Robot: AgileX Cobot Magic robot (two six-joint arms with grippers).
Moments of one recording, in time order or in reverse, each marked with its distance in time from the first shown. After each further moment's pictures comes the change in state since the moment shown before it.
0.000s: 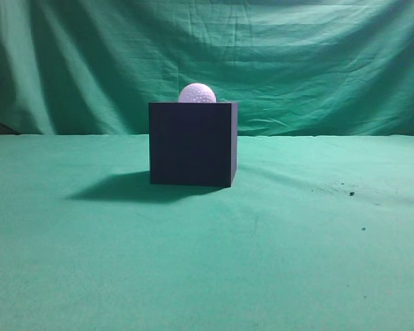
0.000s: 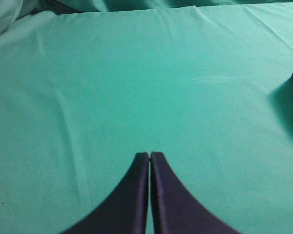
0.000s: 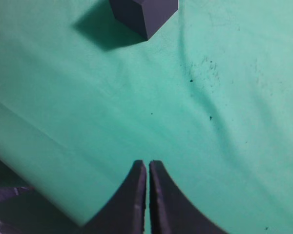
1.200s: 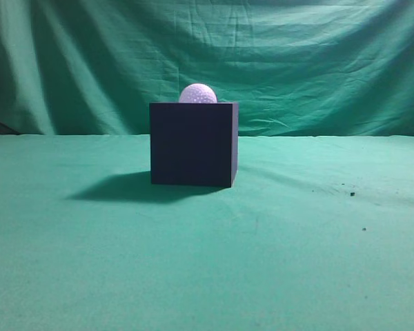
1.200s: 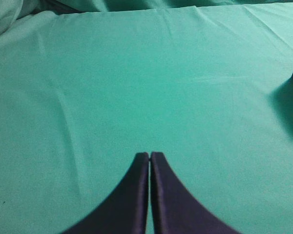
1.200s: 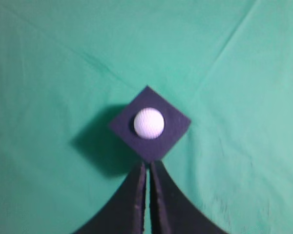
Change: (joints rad) left arm 0.000 0.000 0.000 0.000 0.000 0.000; right arm 0.000 0.861 -0.747 -0.028 -0.048 0.026
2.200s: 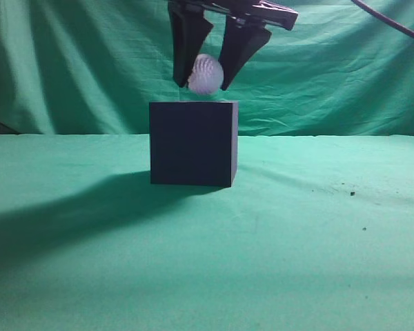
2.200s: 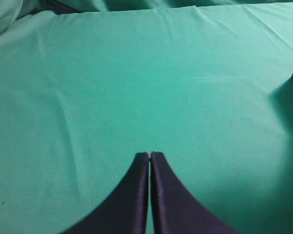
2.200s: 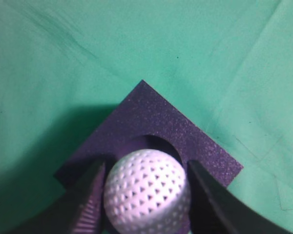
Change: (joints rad) left arm 0.000 0.000 0.000 0.000 0.000 0.000; right arm 0.000 0.406 0.069 0.000 -0.347 -0.018
